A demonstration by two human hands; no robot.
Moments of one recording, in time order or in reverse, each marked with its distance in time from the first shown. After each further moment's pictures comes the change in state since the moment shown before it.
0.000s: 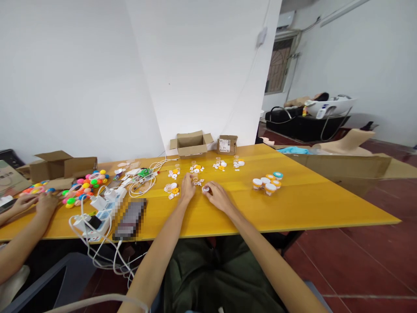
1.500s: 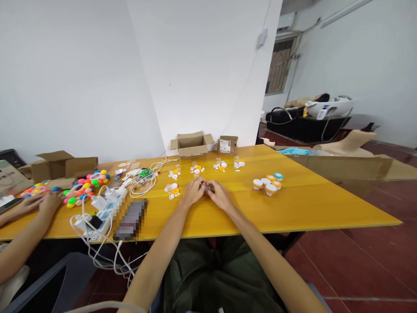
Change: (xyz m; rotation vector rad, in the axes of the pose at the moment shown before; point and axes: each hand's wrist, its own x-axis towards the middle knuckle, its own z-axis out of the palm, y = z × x) left_hand -0.015 0.030 -0.005 0.147 -0.249 0.263; right_hand 0.004 0.009 0.005 0.227 0.065 0.090
